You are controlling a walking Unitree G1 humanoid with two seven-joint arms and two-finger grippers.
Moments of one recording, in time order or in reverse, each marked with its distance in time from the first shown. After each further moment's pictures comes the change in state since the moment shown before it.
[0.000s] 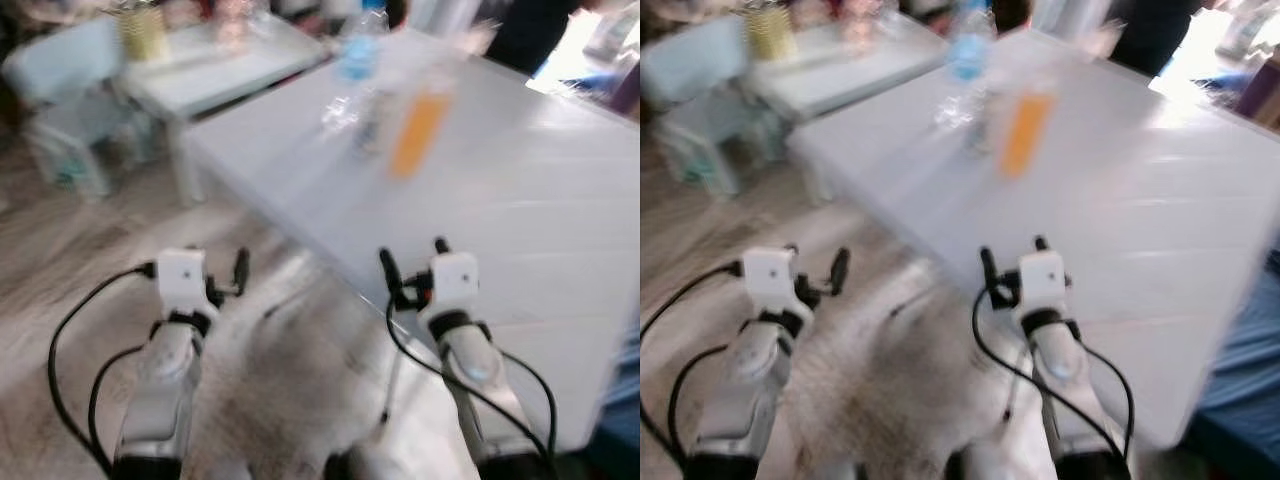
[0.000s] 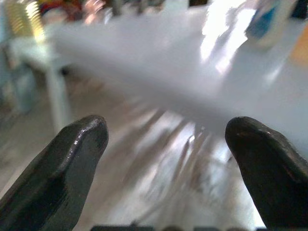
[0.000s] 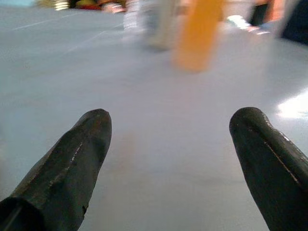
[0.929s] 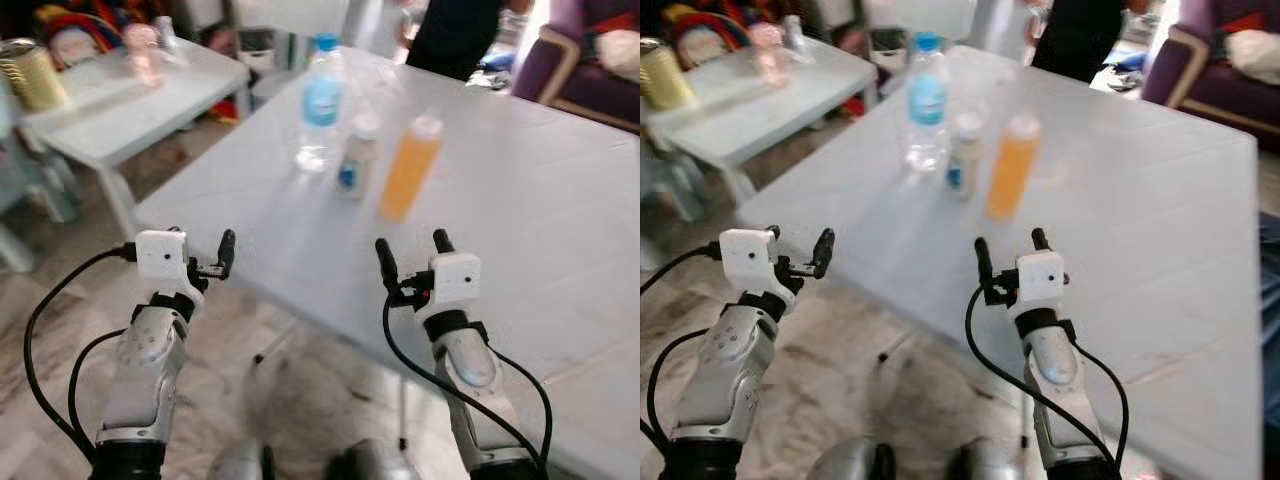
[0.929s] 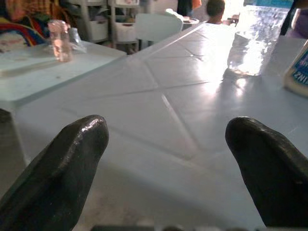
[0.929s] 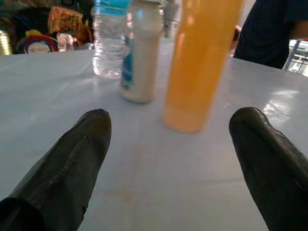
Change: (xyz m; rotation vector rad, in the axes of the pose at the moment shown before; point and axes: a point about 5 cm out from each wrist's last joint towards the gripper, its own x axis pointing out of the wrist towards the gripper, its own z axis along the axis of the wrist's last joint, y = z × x) left arm 0.008 0.004 0.012 -0.021 -0.026 -0.010; right arm -0.008 -0.004 0.009 0.011 -0.069 -0.033
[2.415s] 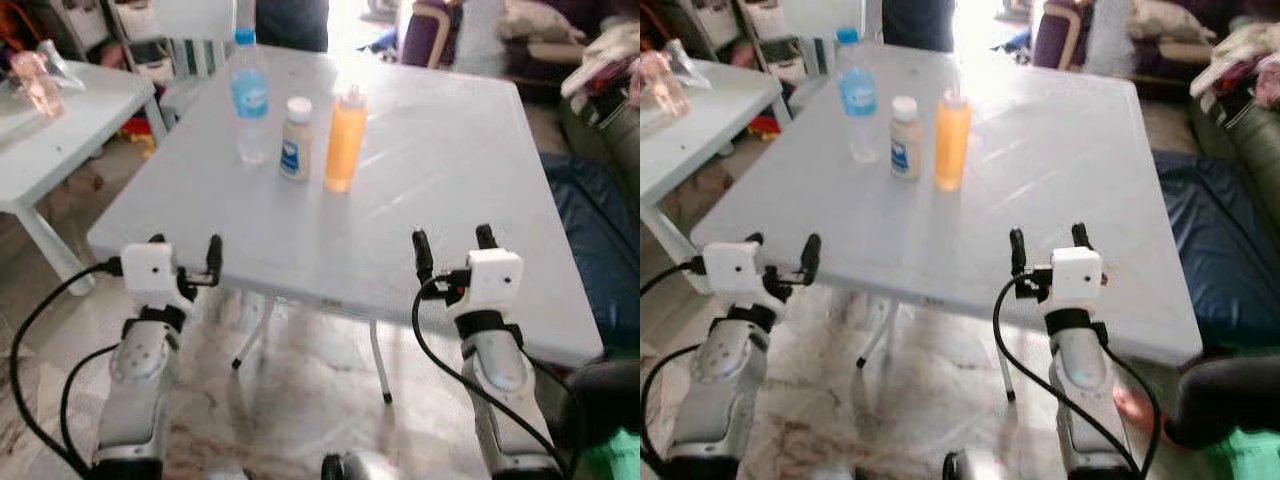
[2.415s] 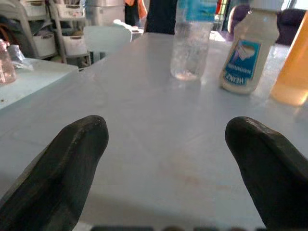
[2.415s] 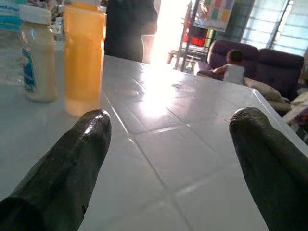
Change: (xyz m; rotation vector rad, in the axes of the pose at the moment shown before) left arm -0.014 0.016 0.001 0.035 -0.052 0.087; right arm -0.005 -0.024 0.013 -0.032 -0.065 -0.120
